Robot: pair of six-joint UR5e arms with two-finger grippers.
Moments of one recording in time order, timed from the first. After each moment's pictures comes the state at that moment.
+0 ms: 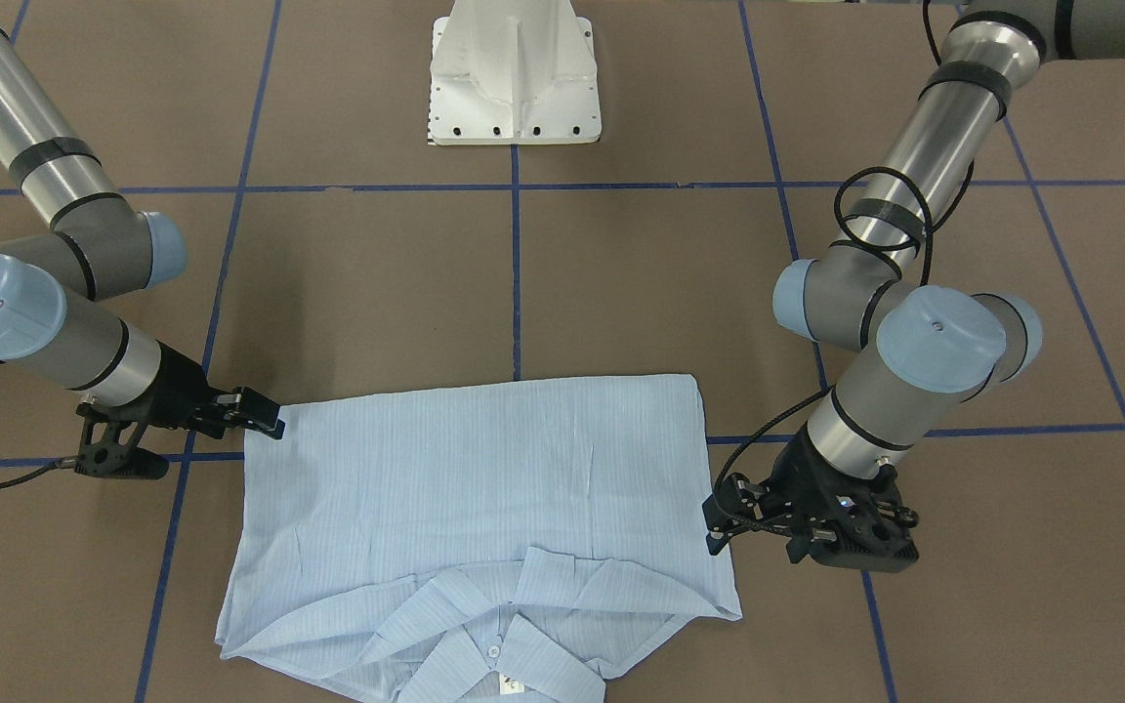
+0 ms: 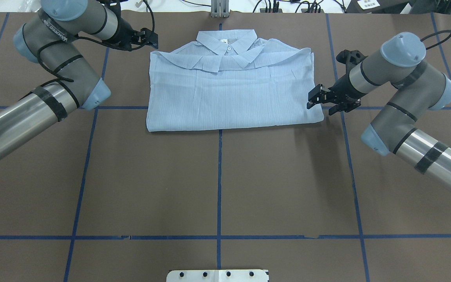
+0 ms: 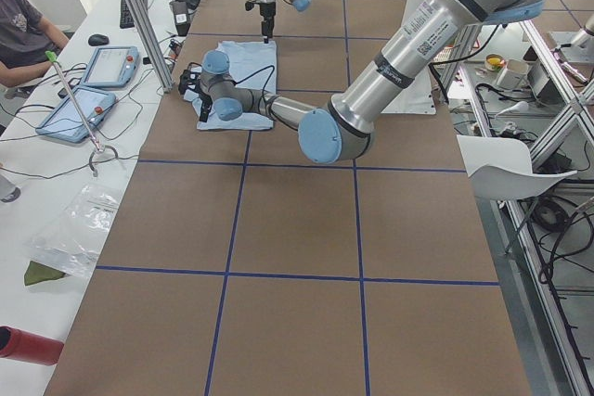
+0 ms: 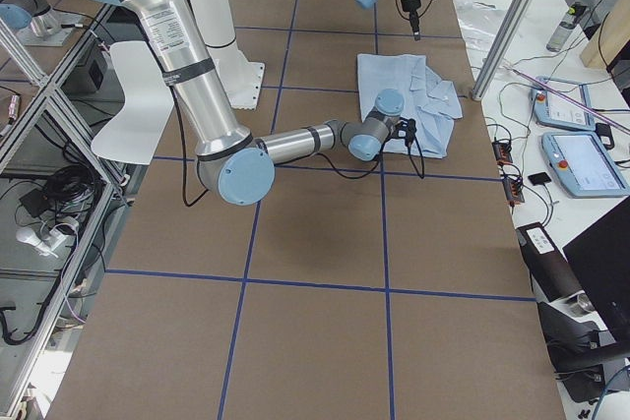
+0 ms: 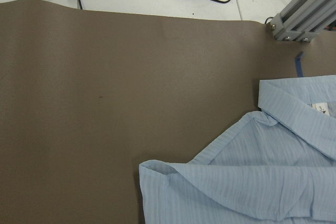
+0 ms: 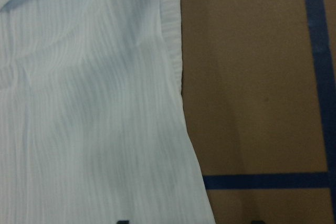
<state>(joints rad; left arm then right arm) -0.93 -2.36 -1.01 -2.41 -2.02 -1.03 0.88 -1.13 1.30 -0.86 2.28 1.19</state>
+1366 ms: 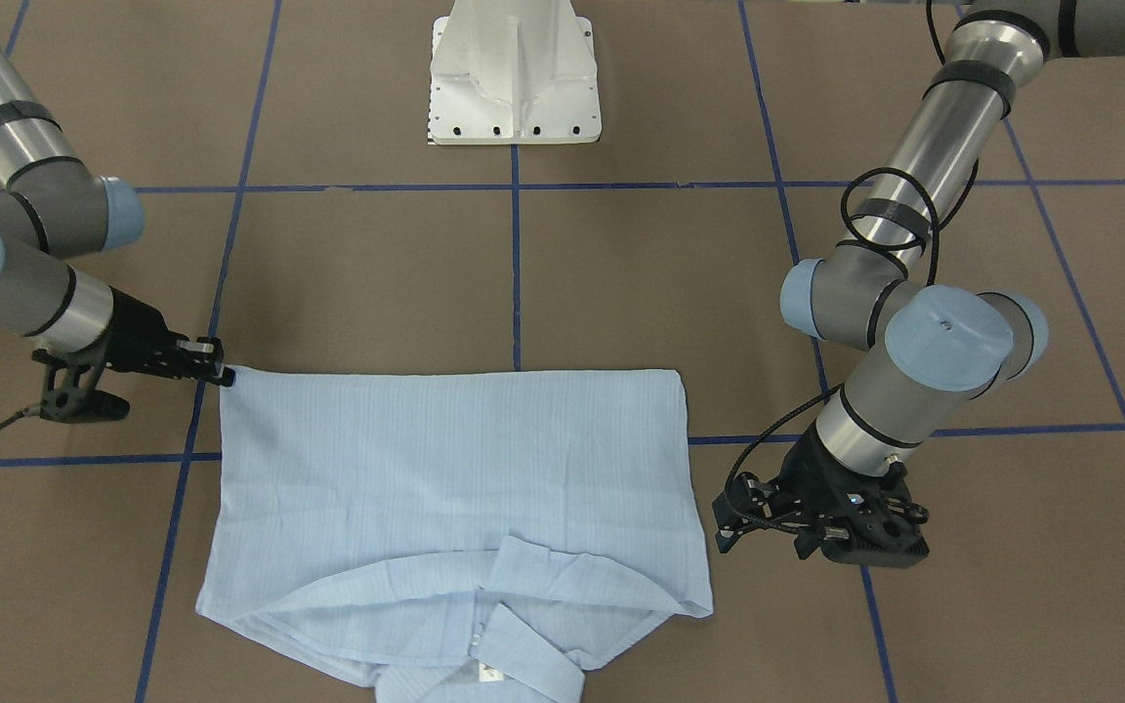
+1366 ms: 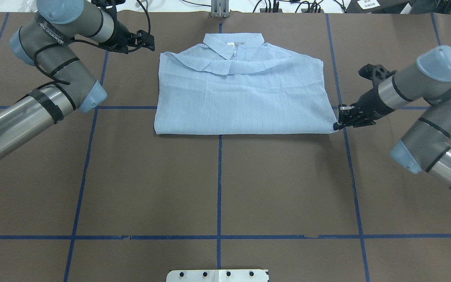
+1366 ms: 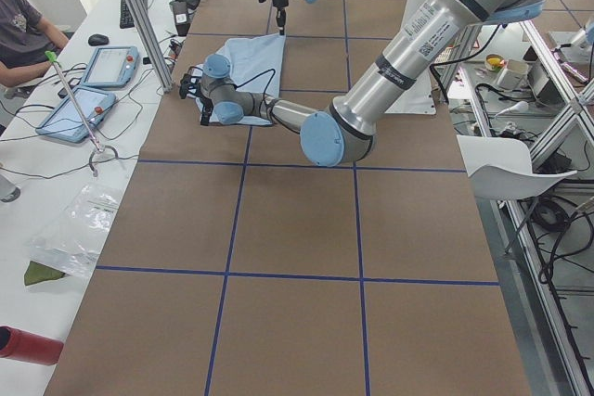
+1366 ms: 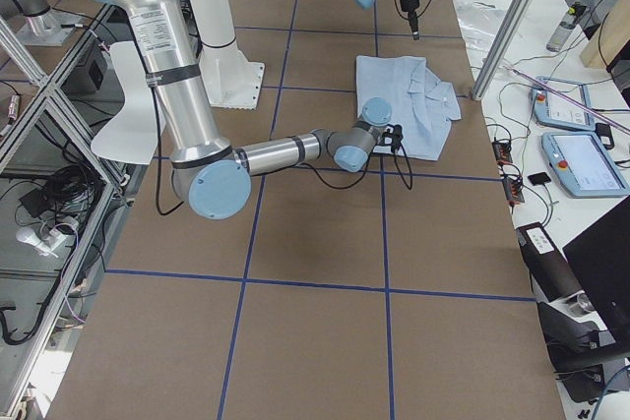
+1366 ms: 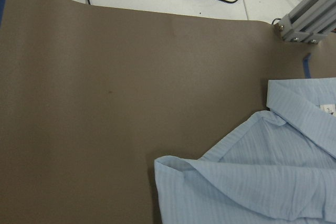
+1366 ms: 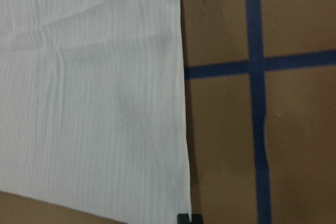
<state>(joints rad) -0.93 -2.33 -1.03 -2.42 -2.02 -1.05 0.90 -1.39 1.54 -0.79 2.40 1.18</state>
